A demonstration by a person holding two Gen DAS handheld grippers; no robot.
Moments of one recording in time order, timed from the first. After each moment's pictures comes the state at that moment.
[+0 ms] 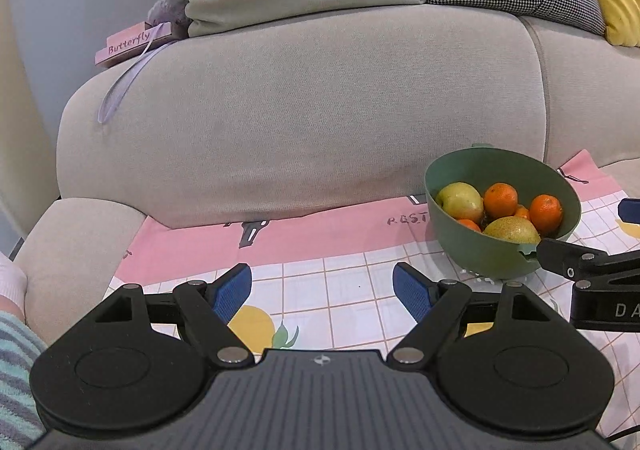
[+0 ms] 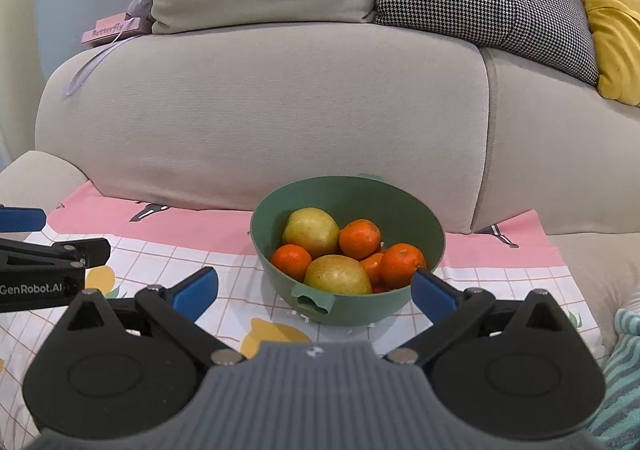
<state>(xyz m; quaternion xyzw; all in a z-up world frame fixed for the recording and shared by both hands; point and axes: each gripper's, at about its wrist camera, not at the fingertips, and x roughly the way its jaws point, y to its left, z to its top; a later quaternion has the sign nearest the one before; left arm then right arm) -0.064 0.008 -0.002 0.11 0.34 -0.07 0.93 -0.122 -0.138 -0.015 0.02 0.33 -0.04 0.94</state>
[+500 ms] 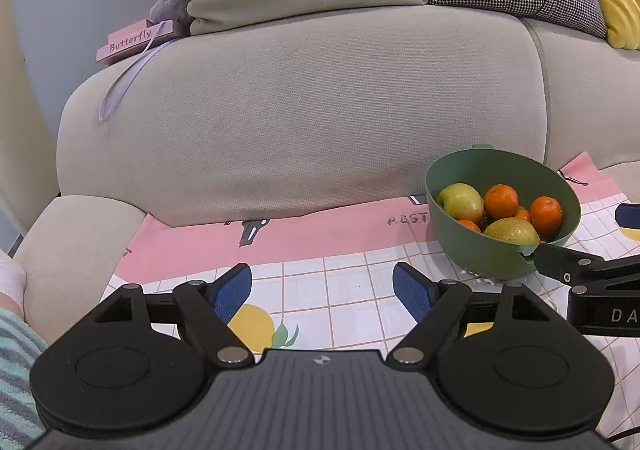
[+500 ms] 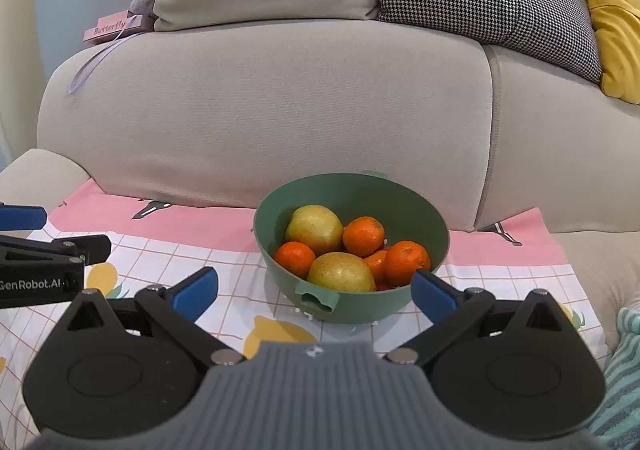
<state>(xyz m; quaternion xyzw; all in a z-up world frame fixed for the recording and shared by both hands) -0.063 0.009 -0.002 0.11 0.34 -0.07 0.93 -0.122 -0.137 -0.016 0.02 0.33 -0.04 0.94</state>
